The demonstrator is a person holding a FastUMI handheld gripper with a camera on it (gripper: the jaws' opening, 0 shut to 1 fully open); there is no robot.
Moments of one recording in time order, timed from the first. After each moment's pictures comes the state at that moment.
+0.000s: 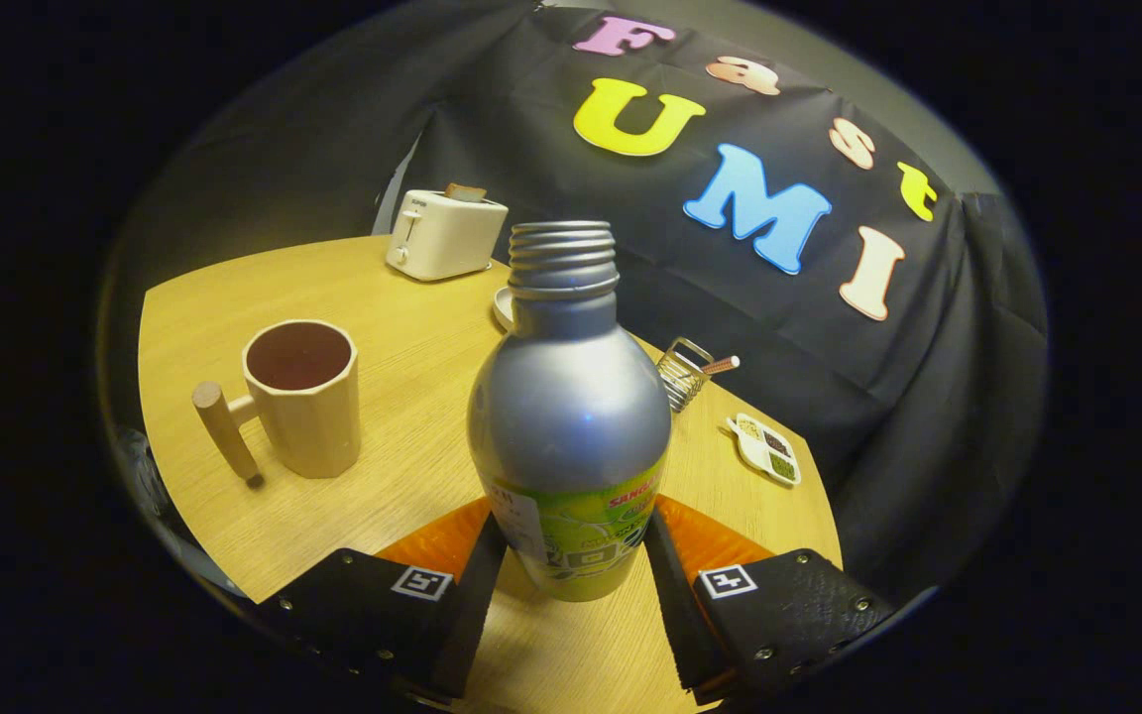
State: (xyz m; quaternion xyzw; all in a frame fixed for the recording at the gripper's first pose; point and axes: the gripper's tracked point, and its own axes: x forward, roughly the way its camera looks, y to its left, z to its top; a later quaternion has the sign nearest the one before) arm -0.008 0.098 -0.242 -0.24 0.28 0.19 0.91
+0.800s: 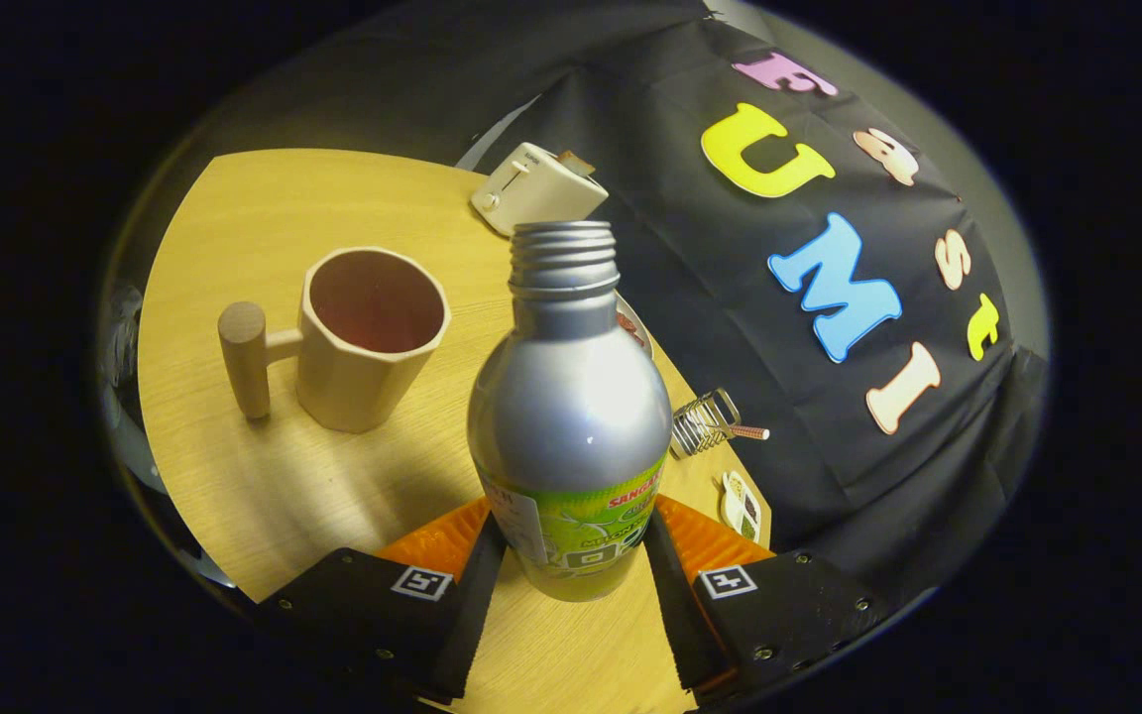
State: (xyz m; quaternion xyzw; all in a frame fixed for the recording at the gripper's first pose) arm -0.011 0.128 -0.240 -0.42 0.27 0.23 0.84
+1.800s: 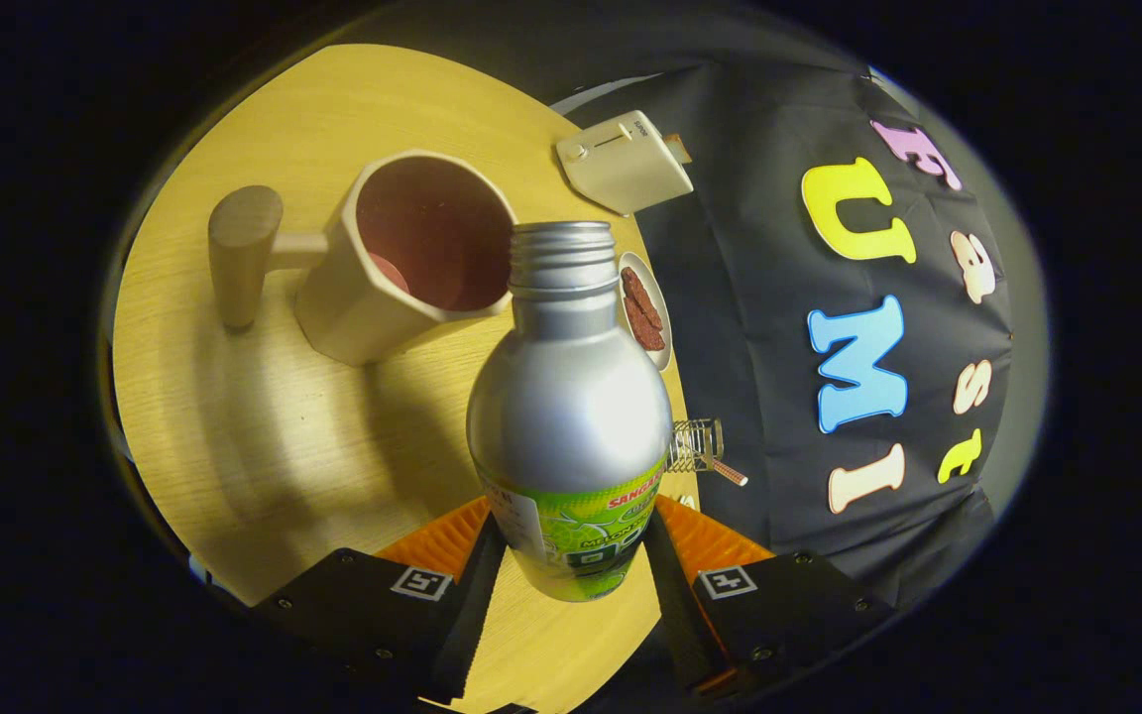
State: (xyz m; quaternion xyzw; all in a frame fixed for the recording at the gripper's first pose) arm -0.003 0.134 -0.246 -0.58 0.27 0.24 0.73
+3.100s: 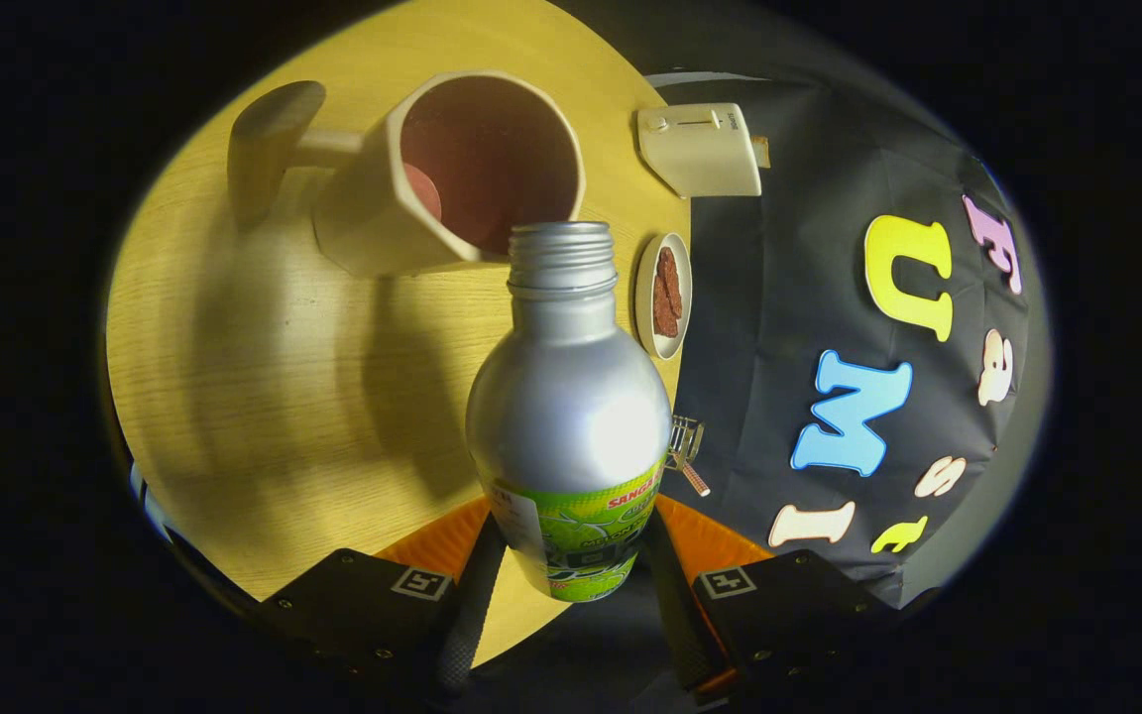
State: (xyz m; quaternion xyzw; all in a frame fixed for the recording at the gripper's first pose) arm 0.008 0.118 -0.233 -0.69 0.28 0.23 0.62
